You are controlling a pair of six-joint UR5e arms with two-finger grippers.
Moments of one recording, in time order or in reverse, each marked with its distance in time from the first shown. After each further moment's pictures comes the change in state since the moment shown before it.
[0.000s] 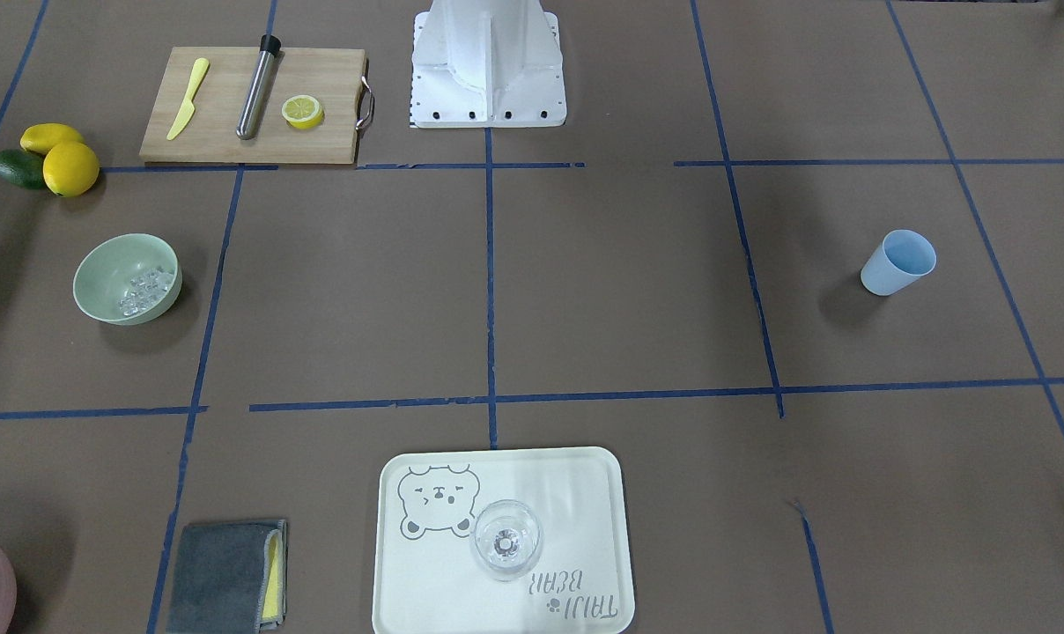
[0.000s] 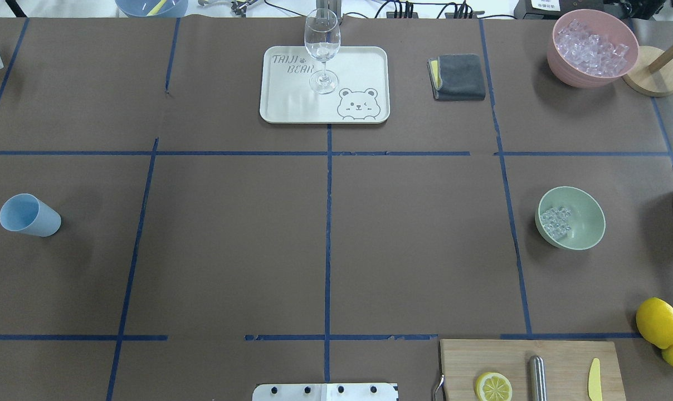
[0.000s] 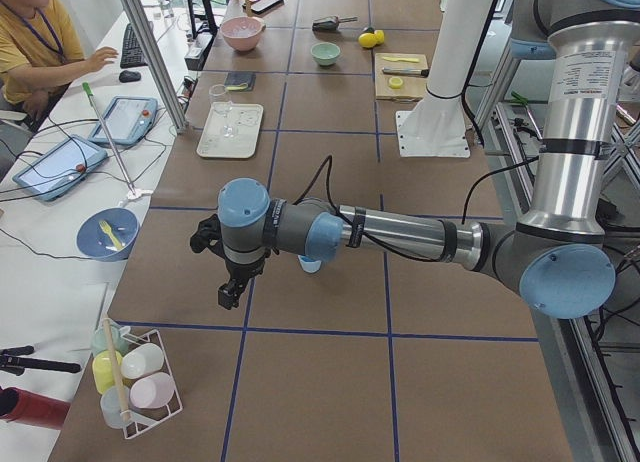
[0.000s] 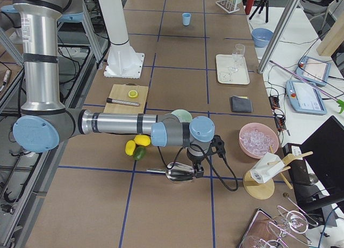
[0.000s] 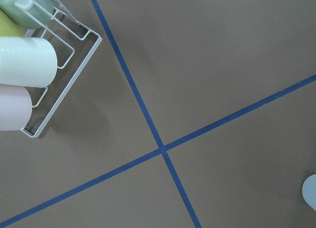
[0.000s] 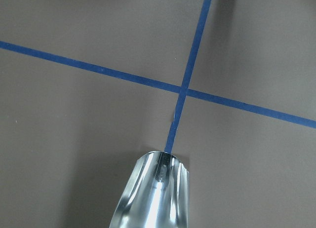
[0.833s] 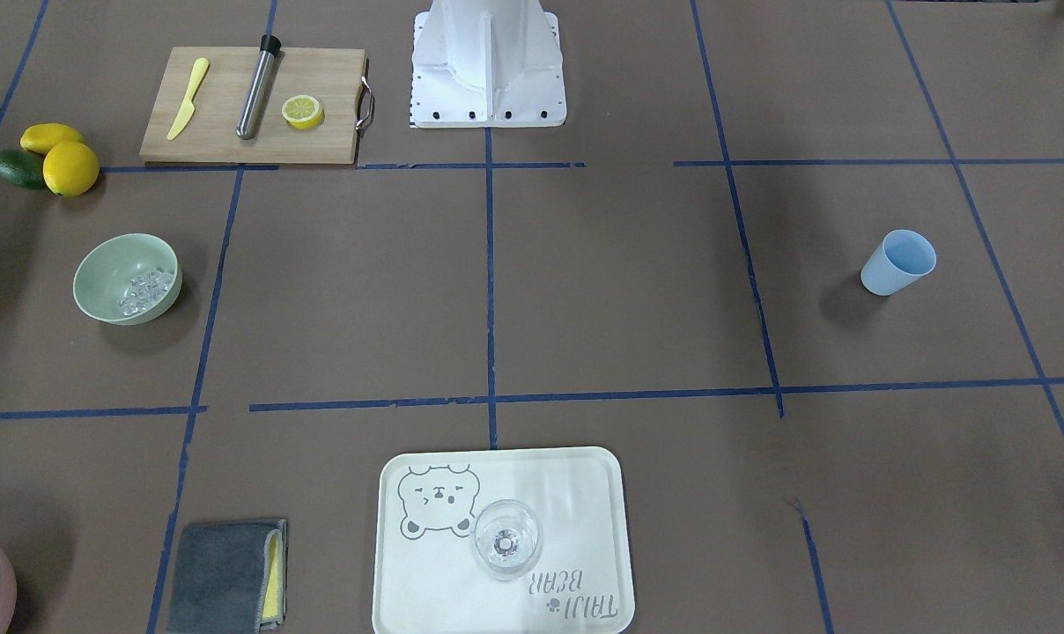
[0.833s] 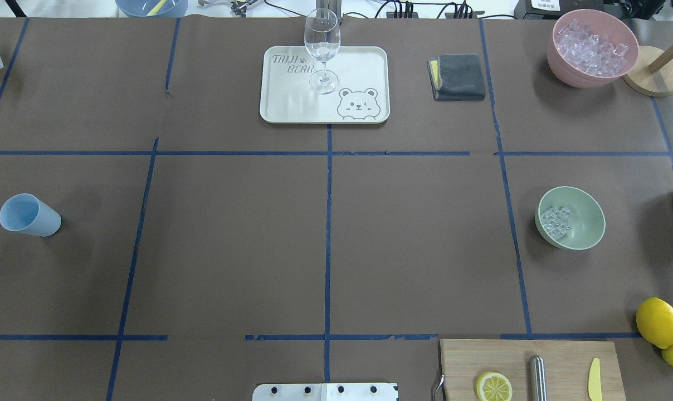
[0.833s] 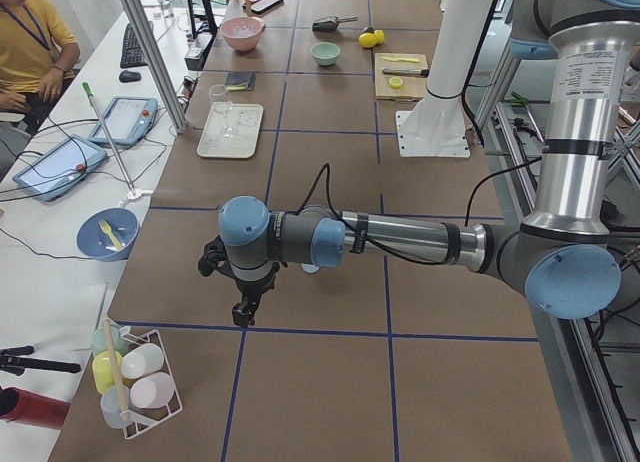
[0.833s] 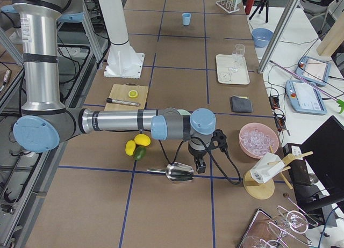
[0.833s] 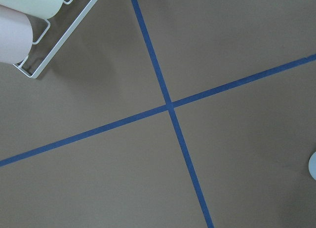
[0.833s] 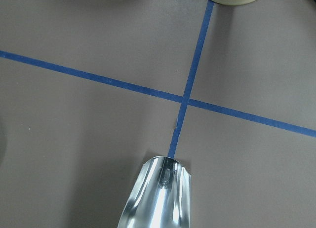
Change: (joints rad) left arm 0.000 -0.002 0.031 0.080 0.022 0.038; right arm 0.019 0.007 0.048 -0.035 -0.010 -0.008
